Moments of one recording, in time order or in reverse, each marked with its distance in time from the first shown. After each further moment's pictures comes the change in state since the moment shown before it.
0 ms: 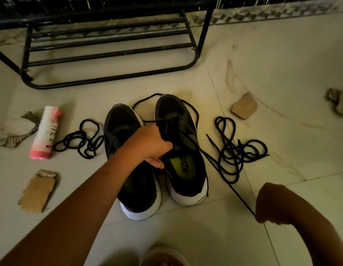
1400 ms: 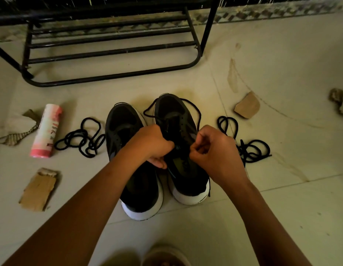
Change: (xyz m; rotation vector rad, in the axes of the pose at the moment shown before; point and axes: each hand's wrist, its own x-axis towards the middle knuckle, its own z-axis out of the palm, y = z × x) left_hand -0.001 0.001 0.000 -0.001 0.004 -0.040; right_hand -0.007 -0.114 -0.030 0.743 0.713 -0.699
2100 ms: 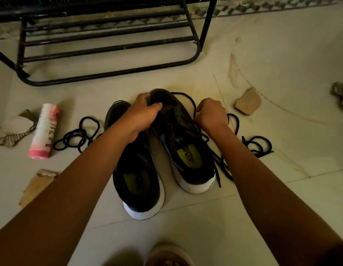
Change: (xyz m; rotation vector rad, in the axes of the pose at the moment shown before) left_hand 0.033 0.003 -0.032 -0.411 0.220 0.132; right_hand 0.118 0.039 0.022 -0.449 -0.016 0.249
